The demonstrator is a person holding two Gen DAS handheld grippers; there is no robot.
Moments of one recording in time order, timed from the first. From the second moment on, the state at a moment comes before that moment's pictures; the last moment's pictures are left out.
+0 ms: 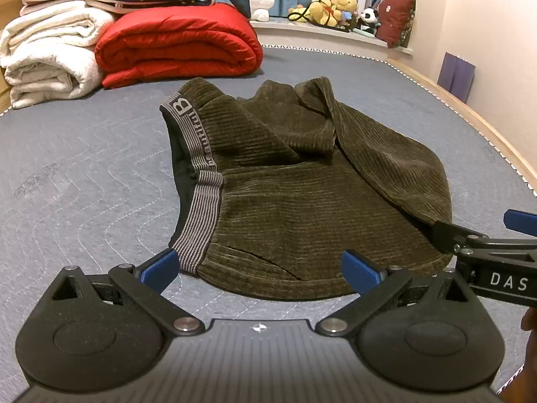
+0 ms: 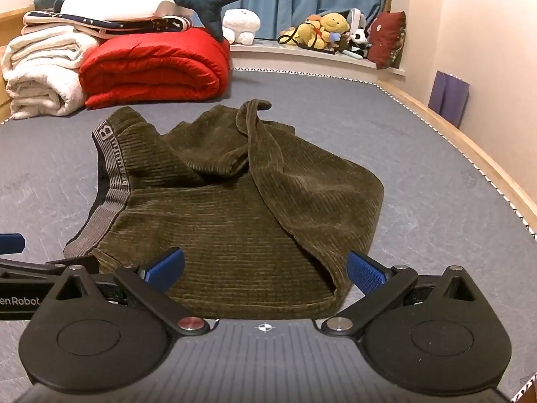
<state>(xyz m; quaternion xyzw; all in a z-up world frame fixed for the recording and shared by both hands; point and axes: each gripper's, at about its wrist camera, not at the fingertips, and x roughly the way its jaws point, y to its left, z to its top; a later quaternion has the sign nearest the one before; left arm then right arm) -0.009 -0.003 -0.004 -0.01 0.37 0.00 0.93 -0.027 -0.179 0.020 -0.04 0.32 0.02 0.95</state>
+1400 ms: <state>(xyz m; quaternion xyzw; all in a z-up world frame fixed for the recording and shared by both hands) 0.117 0.153 -0.069 -0.17 0.45 -0.02 0.87 0.088 -0.268 -0.024 -0.04 0.36 0.01 0.93</state>
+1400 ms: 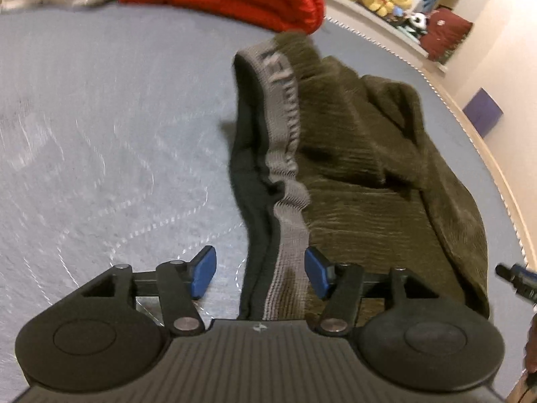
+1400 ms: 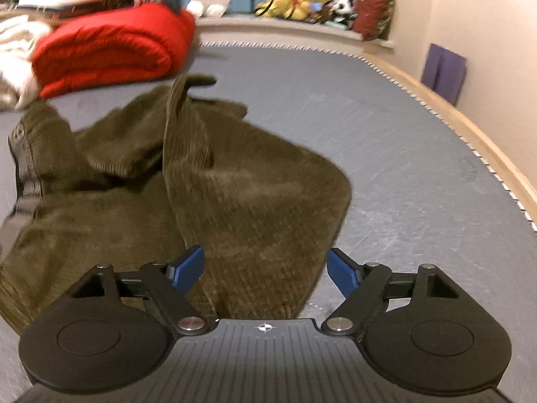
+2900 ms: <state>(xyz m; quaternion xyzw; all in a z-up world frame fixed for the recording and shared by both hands) -0.015 0.265 -0.037 -0.17 0.42 -0.04 0.89 -0.025 -0.202 -0.002 -0.12 0.39 0.28 0.87</state>
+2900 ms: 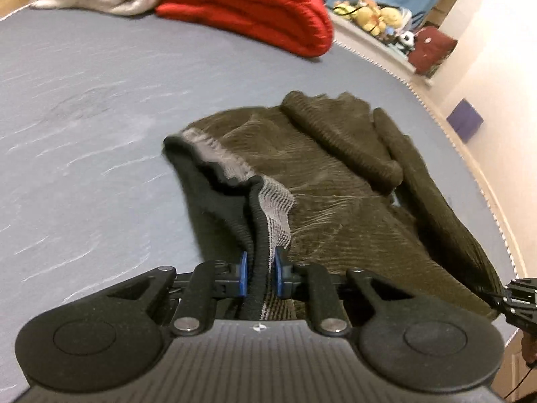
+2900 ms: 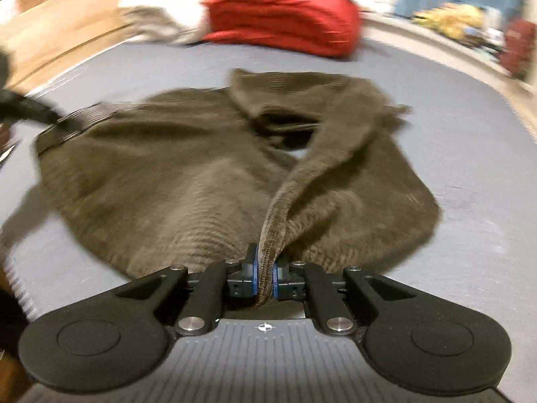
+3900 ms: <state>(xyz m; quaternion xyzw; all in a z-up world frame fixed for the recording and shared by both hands) 0.025 0.146 -0.004 -0.04 0.39 -0.03 0.92 0.099 -0.193 -0.042 0.06 0.43 0.18 0.88</state>
